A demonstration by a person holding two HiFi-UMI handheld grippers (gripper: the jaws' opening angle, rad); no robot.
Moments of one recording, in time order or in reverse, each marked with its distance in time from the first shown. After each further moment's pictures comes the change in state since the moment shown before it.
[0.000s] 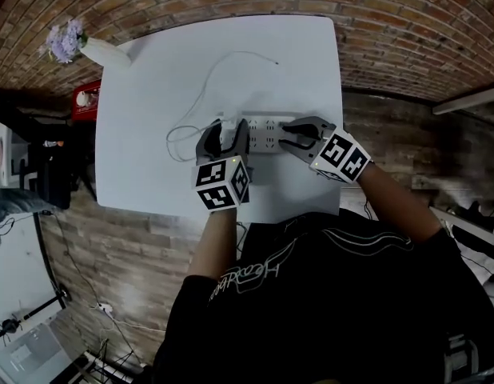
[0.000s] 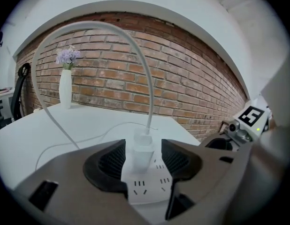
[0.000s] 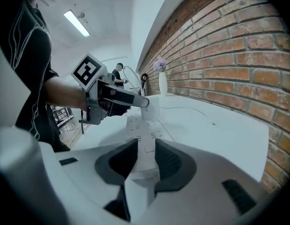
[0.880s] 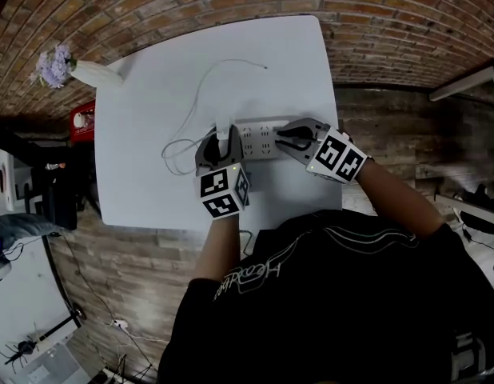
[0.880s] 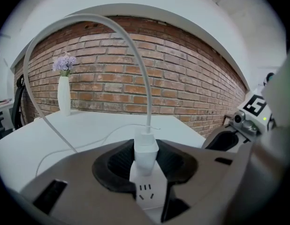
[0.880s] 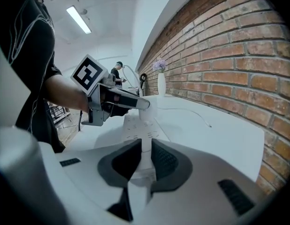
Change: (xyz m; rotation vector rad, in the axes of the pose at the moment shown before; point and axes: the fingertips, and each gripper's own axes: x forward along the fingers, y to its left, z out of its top) left arm 0.010 0.003 -0.003 0.082 -0.024 0.033; right arm 0.000 -0.002 -0.001 -0.027 -0.004 -0.033
